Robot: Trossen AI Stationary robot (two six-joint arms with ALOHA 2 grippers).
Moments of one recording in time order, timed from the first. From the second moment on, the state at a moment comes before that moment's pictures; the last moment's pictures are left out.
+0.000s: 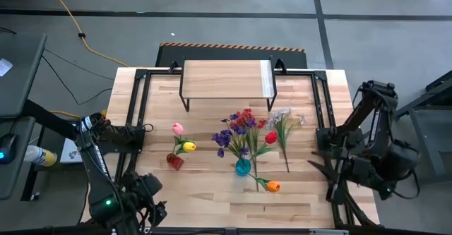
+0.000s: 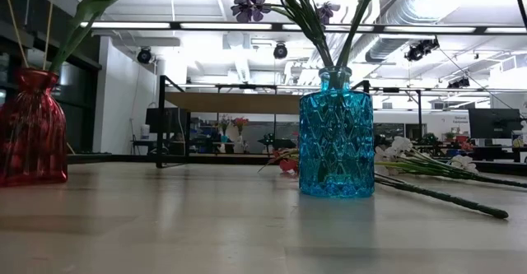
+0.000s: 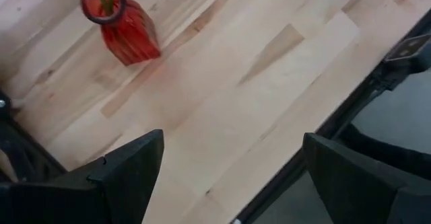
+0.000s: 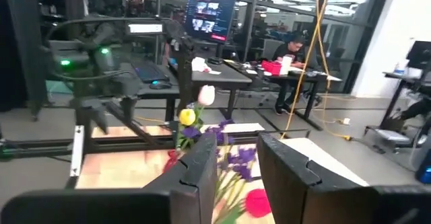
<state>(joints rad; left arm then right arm) -1.07 1.74 1.71 -1.51 -0.41 -1.86 1.23 1.21 1.05 0.86 1.57 -0.80</state>
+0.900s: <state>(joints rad) -1.07 1.74 1.71 -1.47 -0.46 -1.99 0.93 0.83 1.05 0.56 1.57 -0.96</state>
